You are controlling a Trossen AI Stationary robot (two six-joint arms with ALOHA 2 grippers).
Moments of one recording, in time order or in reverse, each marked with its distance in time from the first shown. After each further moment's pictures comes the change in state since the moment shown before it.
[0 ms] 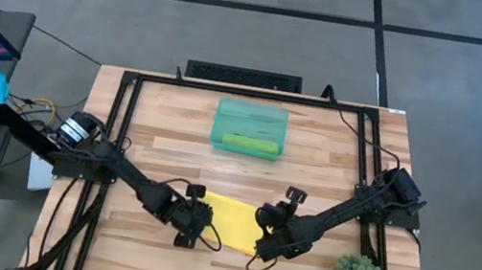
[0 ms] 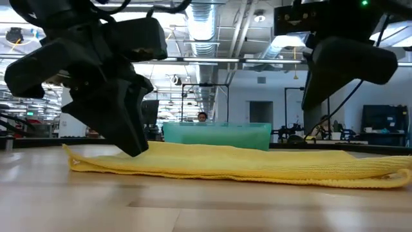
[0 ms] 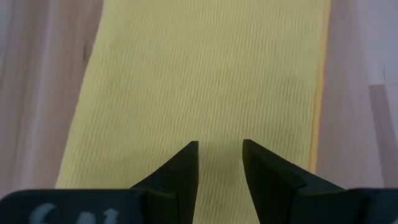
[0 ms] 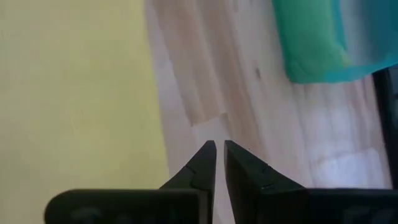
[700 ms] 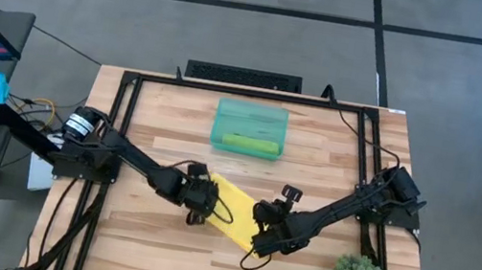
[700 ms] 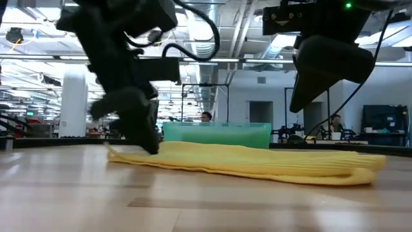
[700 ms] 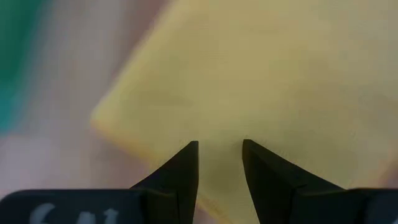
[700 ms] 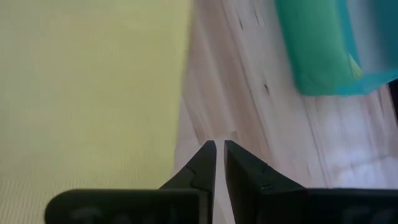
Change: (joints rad) left arm 0.178 0.000 0.000 -0.111 -0.085 0.018; right arm -0.027 0.001 0.000 0.079 -0.002 -0.024
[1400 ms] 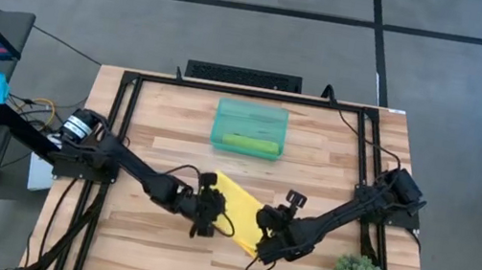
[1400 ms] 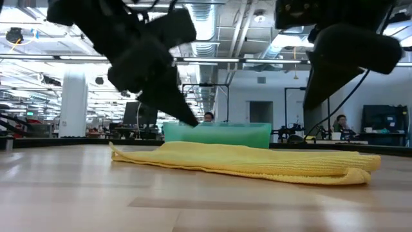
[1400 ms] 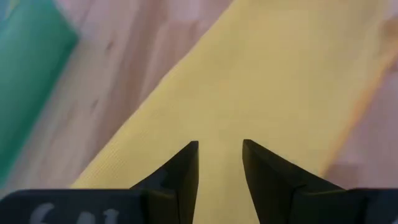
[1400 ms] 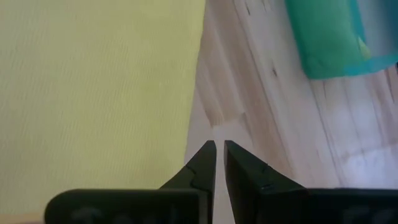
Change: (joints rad) left arm -0.078 0.000 0.000 0.338 -0.068 0.089; right arm 0.048 -0.007 0.000 -0.039 -0.024 0.087
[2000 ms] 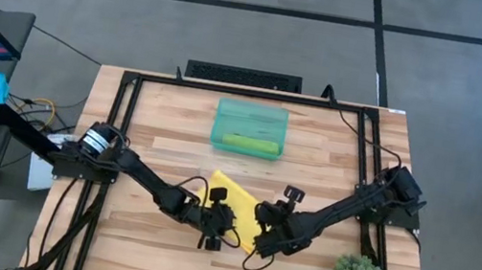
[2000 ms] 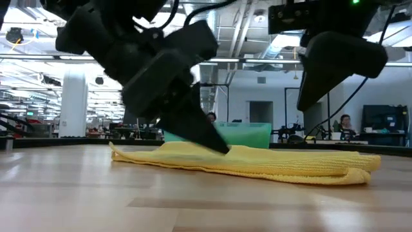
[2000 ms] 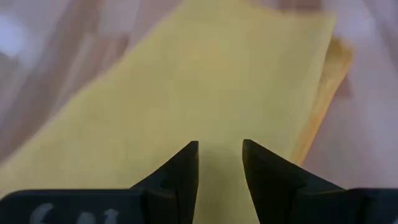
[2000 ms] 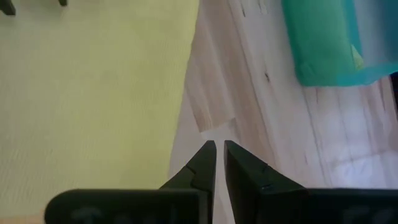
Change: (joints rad) left arm -0.021 0.180 0.043 0.252 0.093 -0.006; right arm -0.044 -0.007 0.000 0.000 -0.007 -0.087
